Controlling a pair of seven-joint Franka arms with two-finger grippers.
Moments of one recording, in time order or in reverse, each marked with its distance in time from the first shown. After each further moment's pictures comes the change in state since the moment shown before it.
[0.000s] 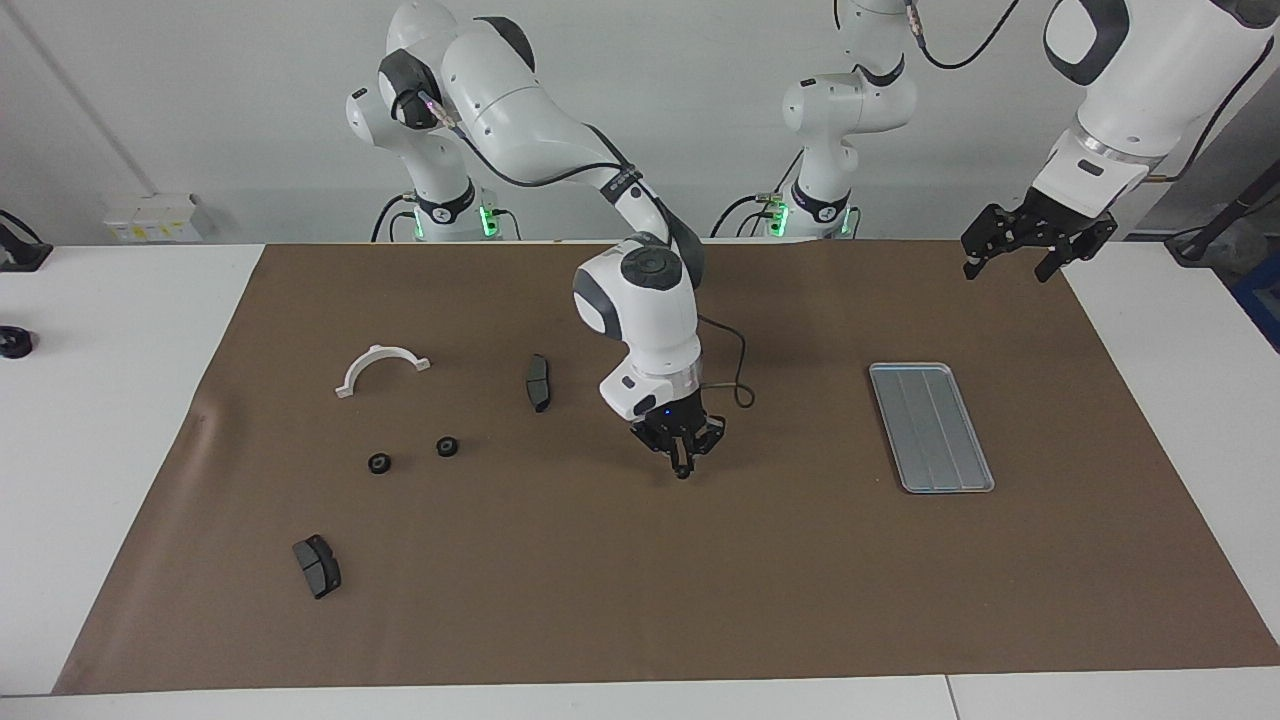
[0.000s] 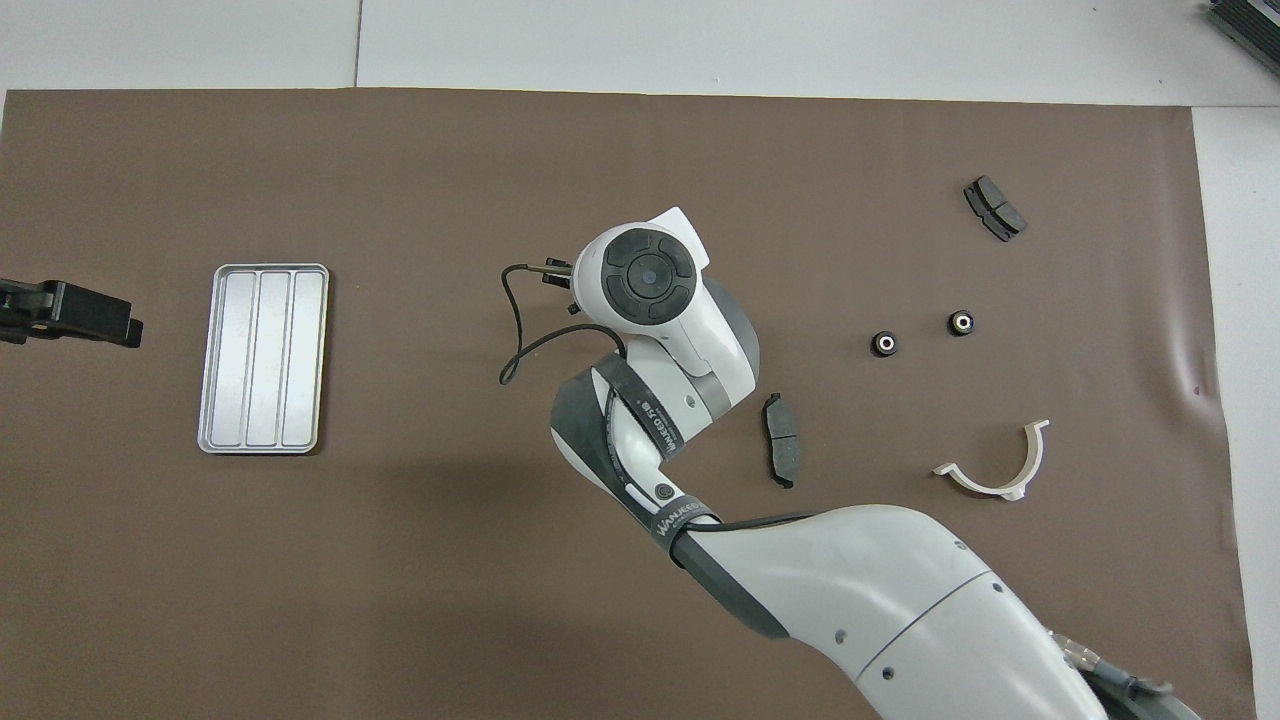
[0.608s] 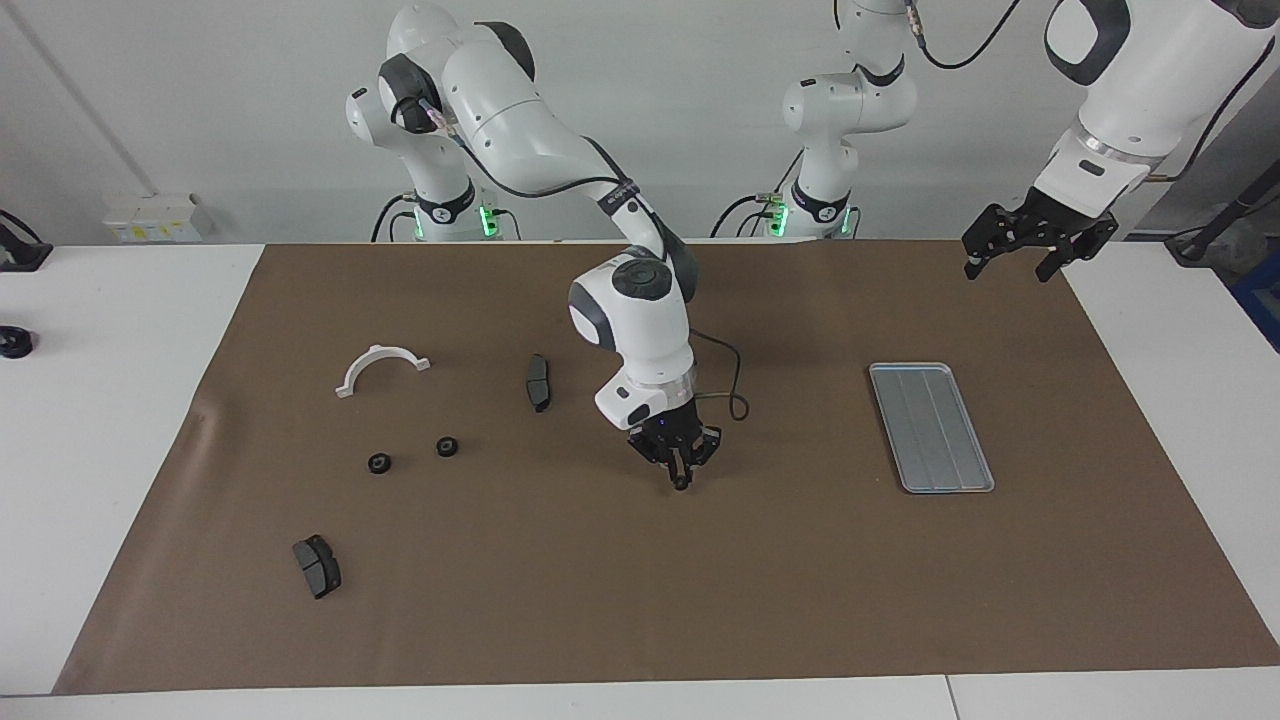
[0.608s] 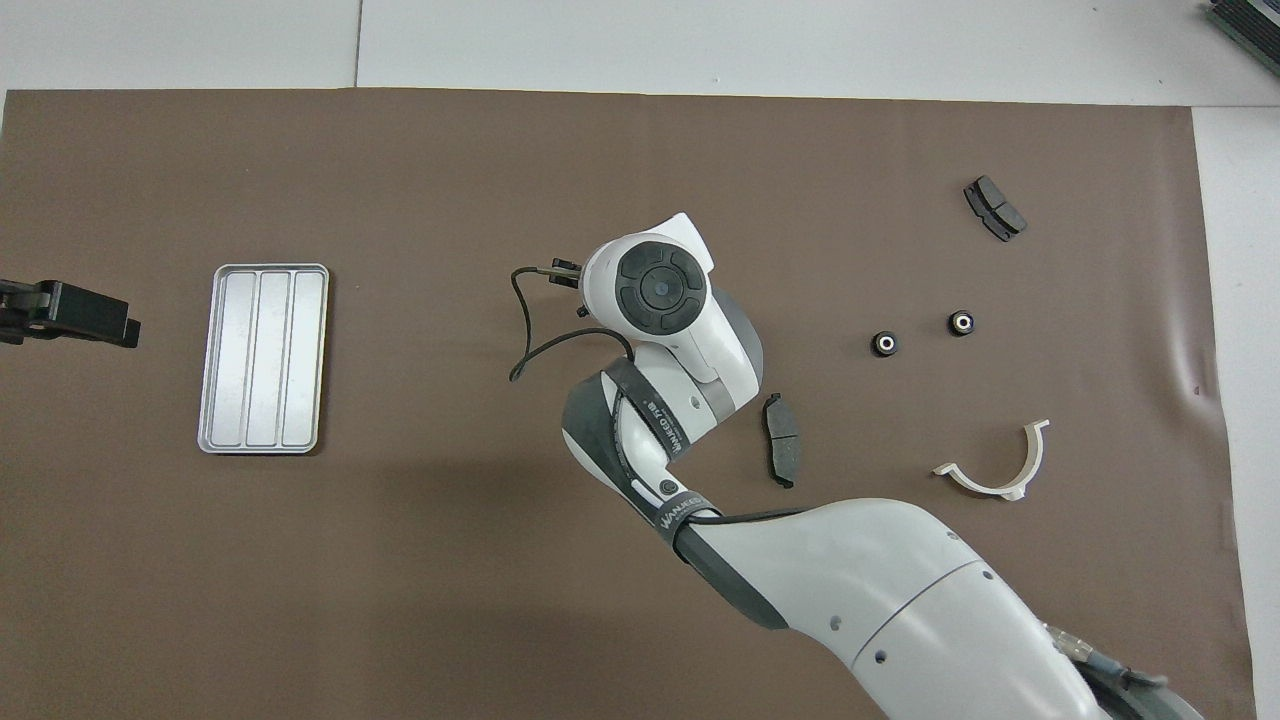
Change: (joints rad) left arm 0.007 0.000 0.002 0.000 0.001 0.000 0.000; right arm -0.005 0.007 -0.001 -0.055 -0.002 0.080 -0.005
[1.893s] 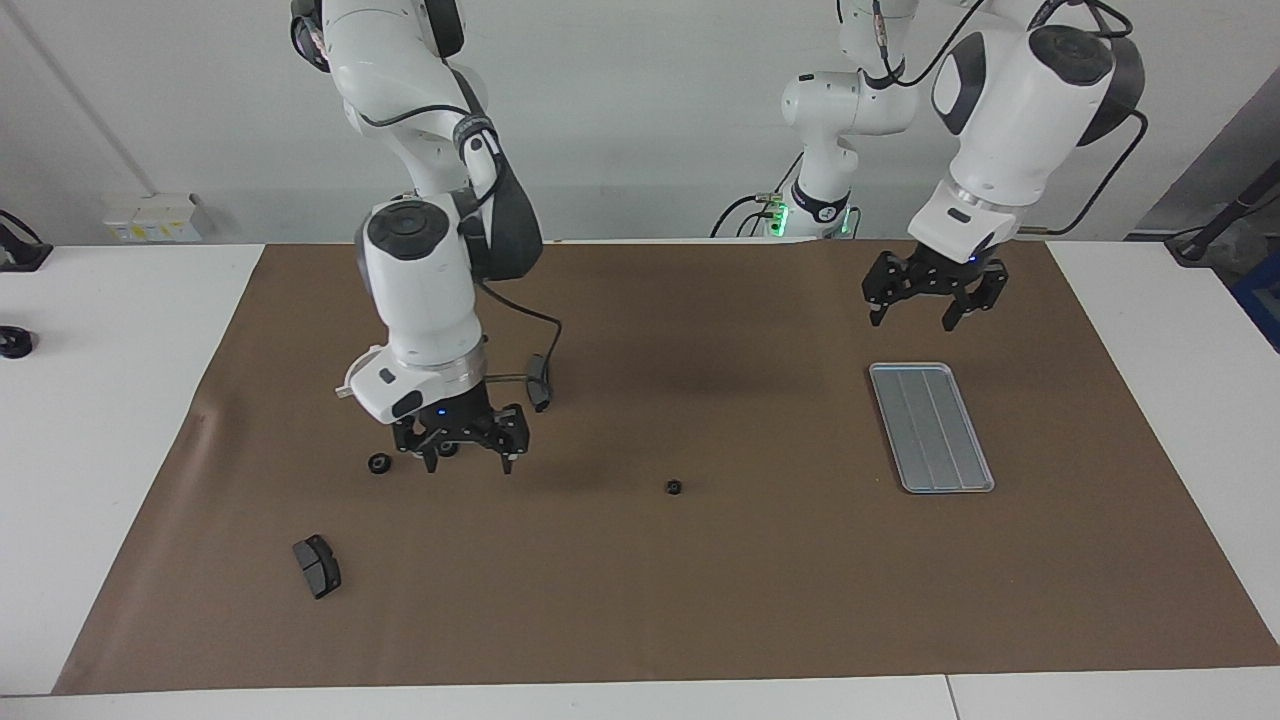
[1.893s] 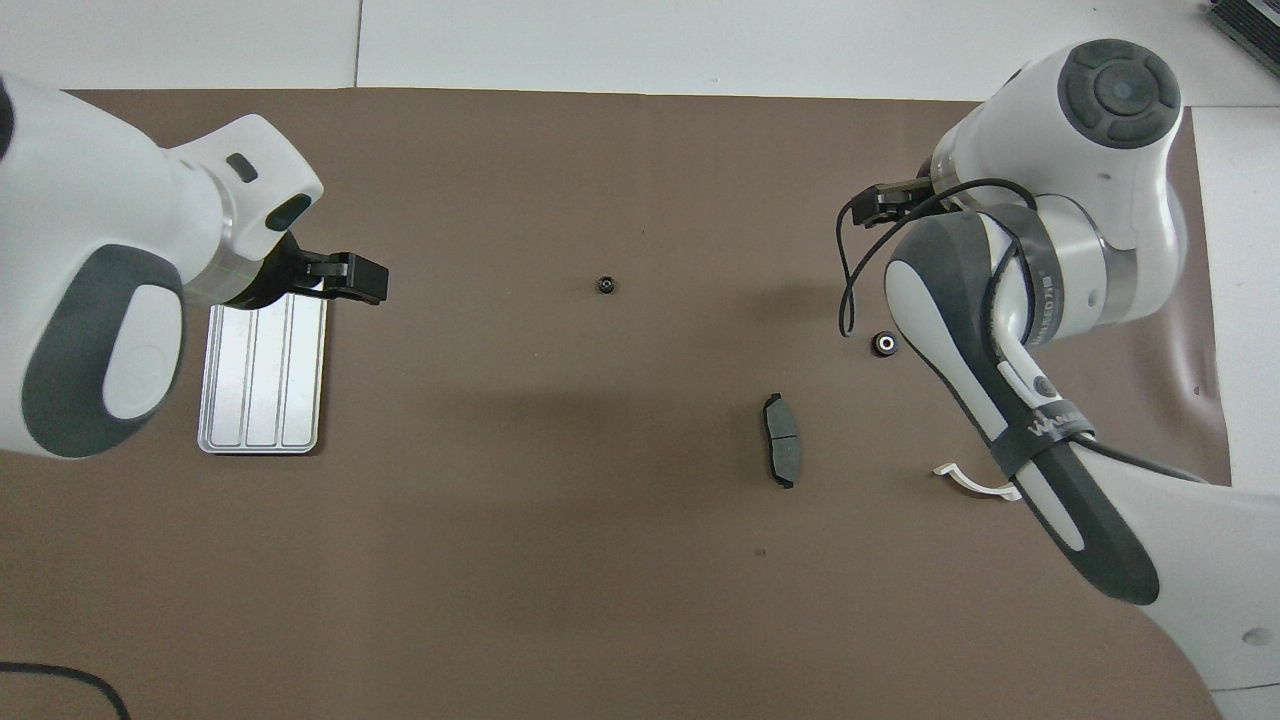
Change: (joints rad) left arm -0.259 0.130 -0.031 -0.091 -0.001 0.326 -0.237; right arm -0.415 -0.300 -0.027 -0.101 -0.038 -0.399 -0.771
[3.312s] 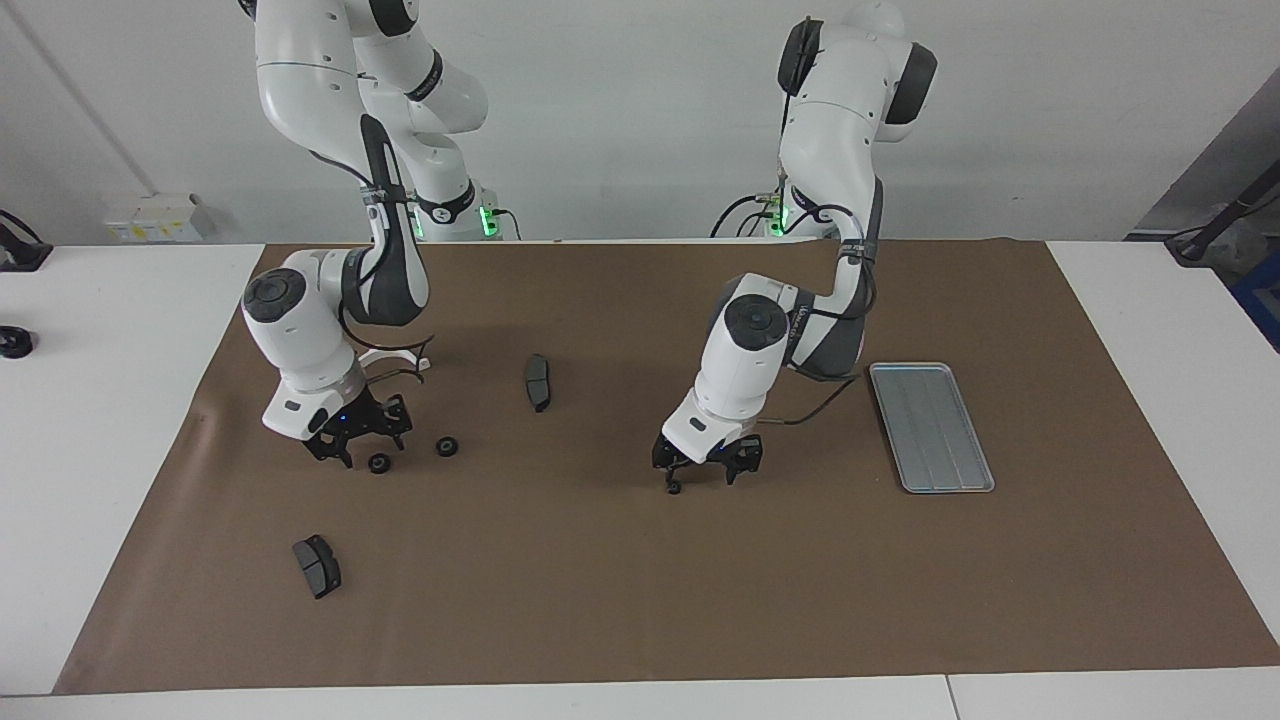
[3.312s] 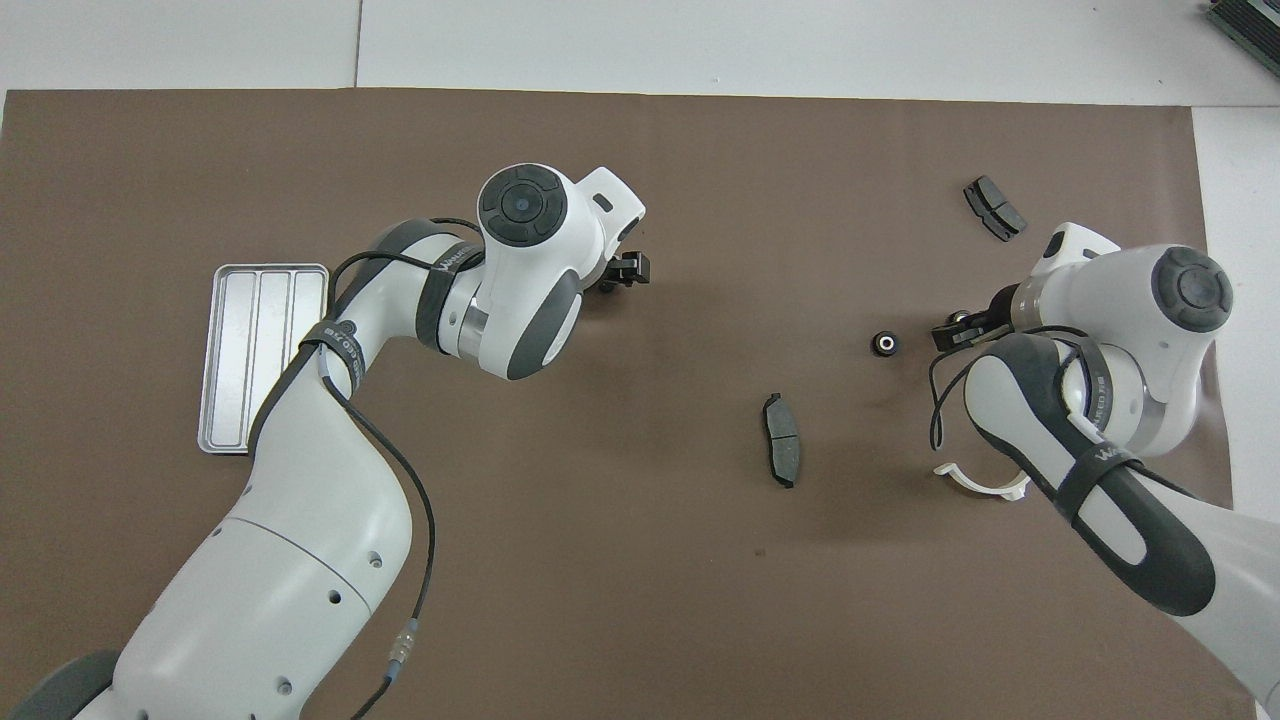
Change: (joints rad) left arm -0.273 0.603 0.003 0.303 0.000 0.369 -0.297; right arm -0.190 -0.092 0.011 -0.537 0.164 0.436 -0.495
